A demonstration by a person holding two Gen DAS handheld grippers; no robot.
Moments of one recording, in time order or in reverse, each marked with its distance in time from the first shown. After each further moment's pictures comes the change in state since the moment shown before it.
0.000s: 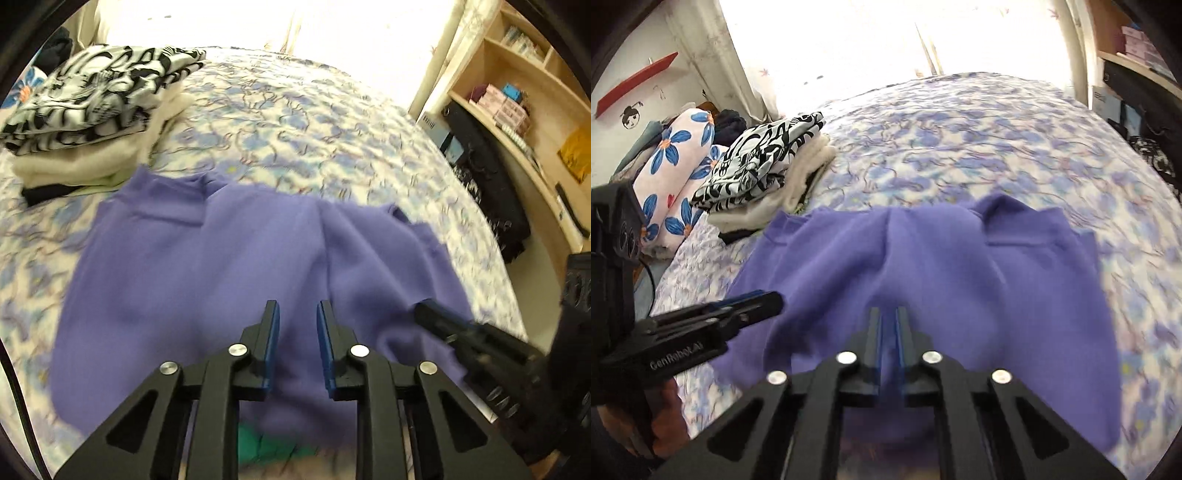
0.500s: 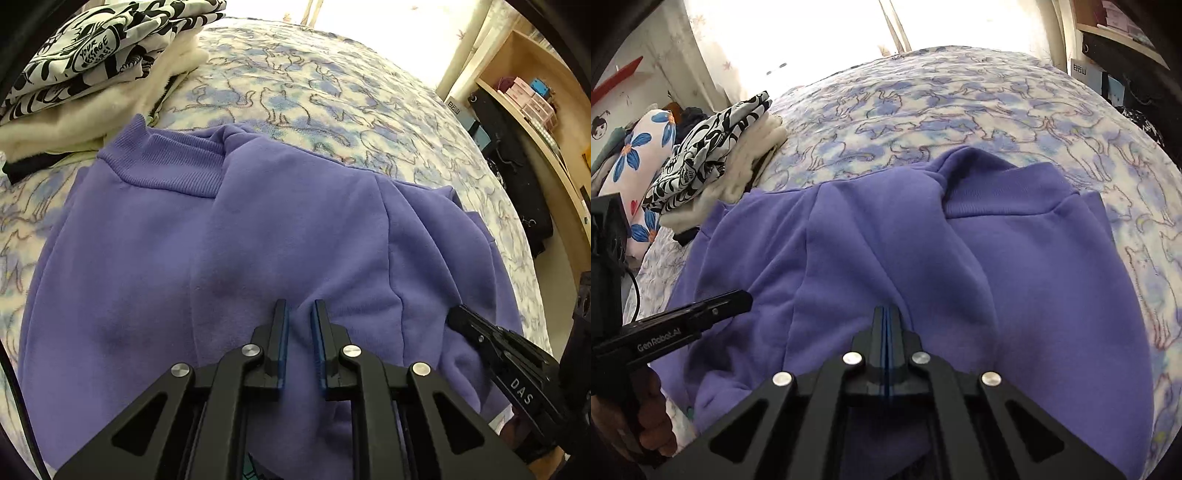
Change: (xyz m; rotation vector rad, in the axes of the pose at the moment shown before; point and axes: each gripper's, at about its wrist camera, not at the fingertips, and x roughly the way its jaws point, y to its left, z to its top) left arm 0.062 0.033 -0.001 -0.028 0.091 0.054; right arm 0.053 -0.038 -0.013 0.070 0.063 -0.094
